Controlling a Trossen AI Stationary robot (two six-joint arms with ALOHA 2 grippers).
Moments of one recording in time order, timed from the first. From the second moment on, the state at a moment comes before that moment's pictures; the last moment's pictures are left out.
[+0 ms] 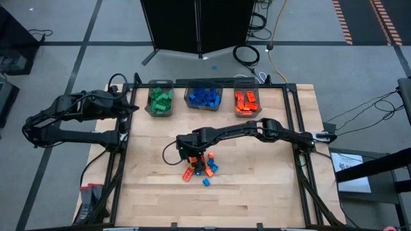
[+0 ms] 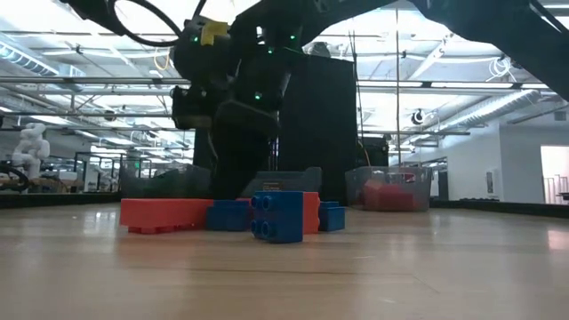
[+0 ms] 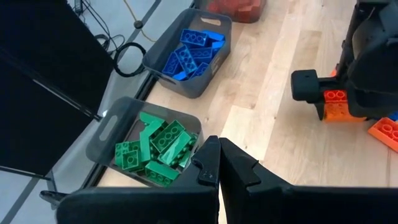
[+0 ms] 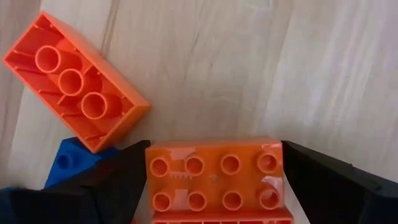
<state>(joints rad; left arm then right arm) 0.18 0.69 1.15 -1.20 -0.28 0.01 0.04 2.46 2.05 -0.85 -0.15 -0.14</state>
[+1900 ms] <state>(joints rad) 0.18 0.69 1.15 -1.21 -0.30 -0.02 -0.66 2.16 2.34 -1.51 -0.03 -0.44</state>
